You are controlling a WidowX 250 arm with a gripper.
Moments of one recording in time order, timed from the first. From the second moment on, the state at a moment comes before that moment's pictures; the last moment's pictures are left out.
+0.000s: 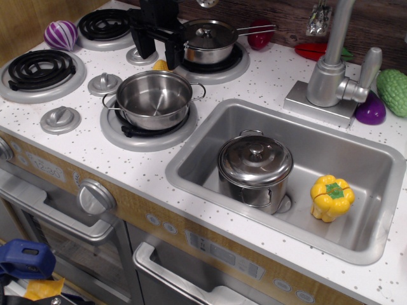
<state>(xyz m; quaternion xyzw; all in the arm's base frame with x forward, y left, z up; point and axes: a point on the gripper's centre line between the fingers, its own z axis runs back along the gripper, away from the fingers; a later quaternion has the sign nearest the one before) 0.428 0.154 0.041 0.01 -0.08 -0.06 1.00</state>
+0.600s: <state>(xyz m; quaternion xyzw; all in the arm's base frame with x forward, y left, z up) 0.426 0.158 0.014 0.02 -0.06 -0.05 1.00</state>
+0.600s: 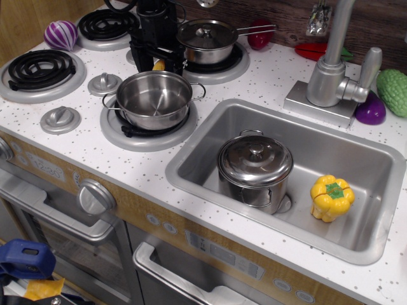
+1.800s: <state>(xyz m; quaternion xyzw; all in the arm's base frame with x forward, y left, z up) 0.402 0.180 0.061 0.12 -0.07 -0.03 0.99</state>
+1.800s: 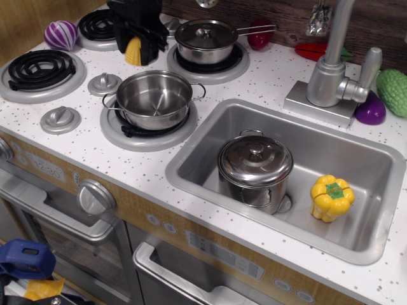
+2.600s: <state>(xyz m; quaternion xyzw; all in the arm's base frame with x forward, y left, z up) 0.351 0.130 0.055 0.07 -0.03 0.04 1.00</state>
